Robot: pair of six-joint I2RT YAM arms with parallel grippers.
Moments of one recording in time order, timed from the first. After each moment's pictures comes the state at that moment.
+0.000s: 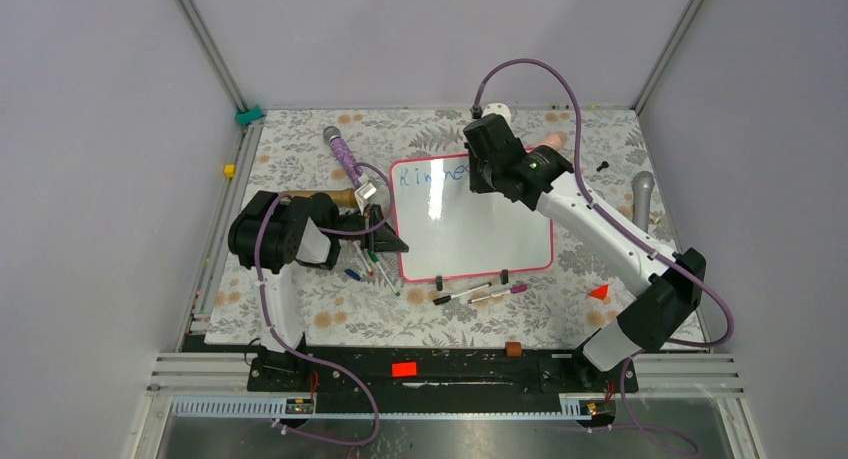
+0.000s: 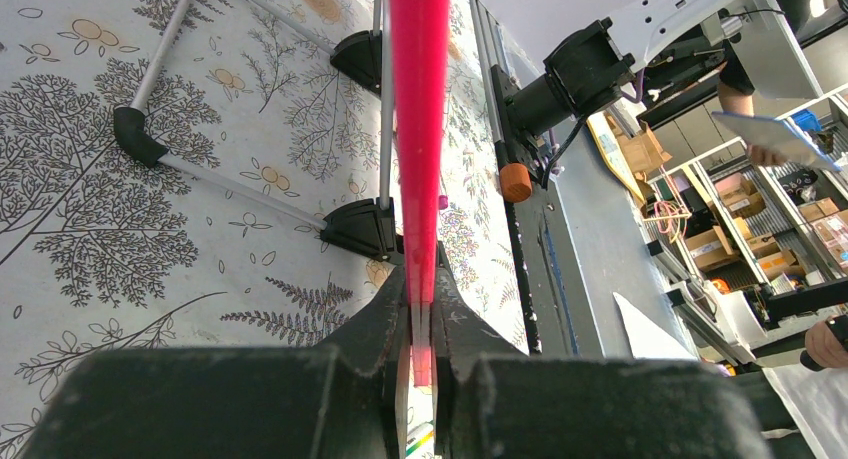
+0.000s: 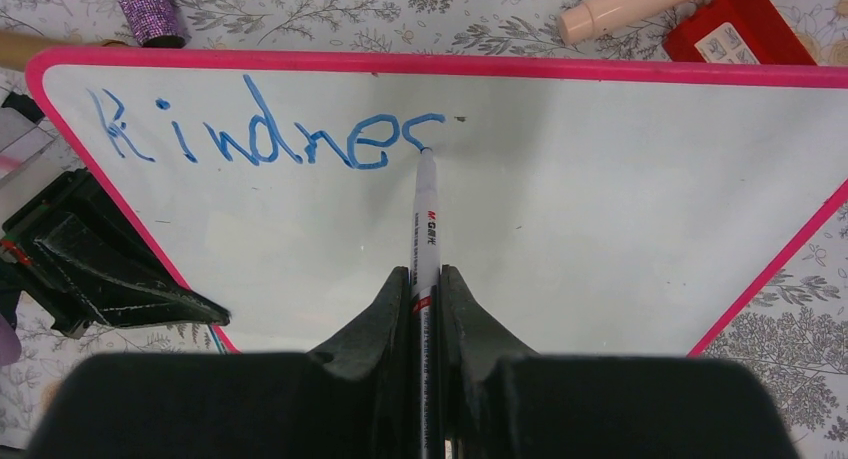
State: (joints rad) left arm -0.19 2.04 0.61 1.43 1.45 -0.79; right arm 0.70 1.57 1.58 -0.81 0.36 0.43
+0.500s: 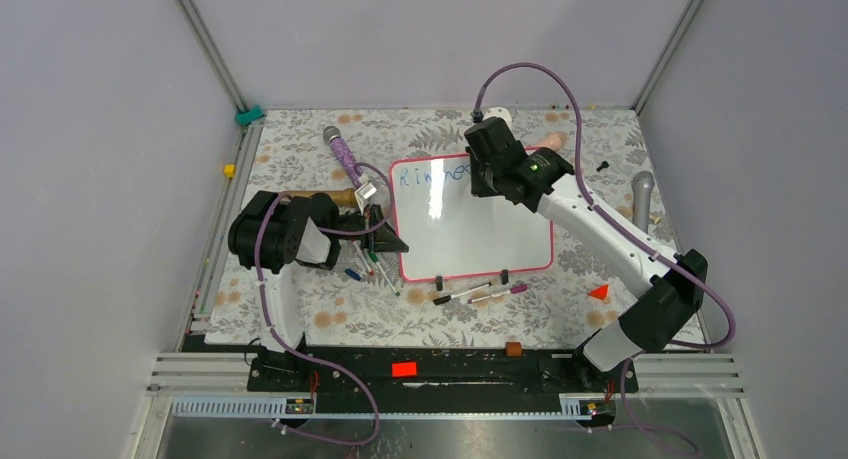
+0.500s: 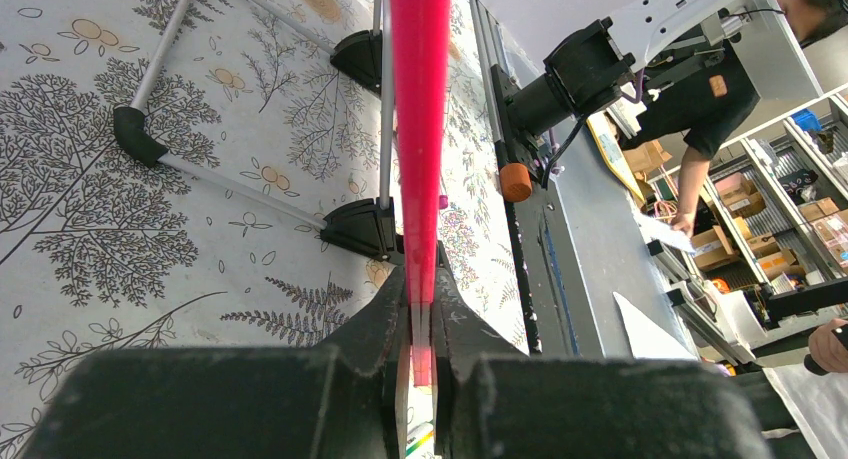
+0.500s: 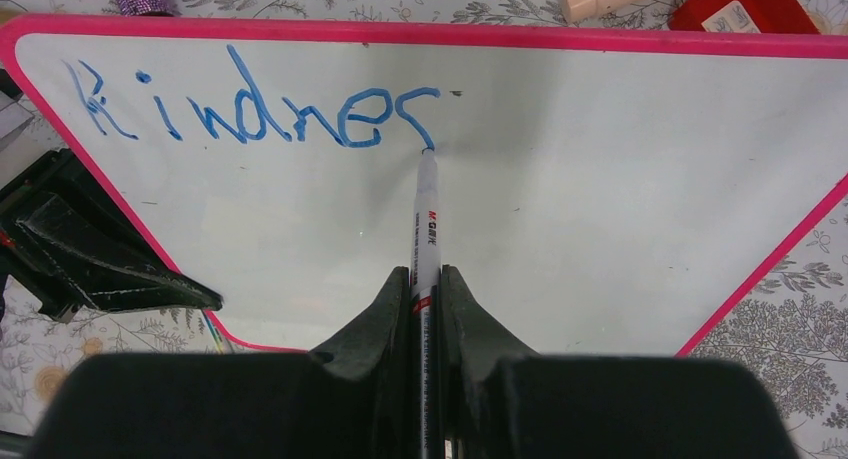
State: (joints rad) left arm -0.19 2.04 0.61 1.43 1.45 -0.79; right arm 0.70 1.55 1.56 -0.83 0.35 0.43
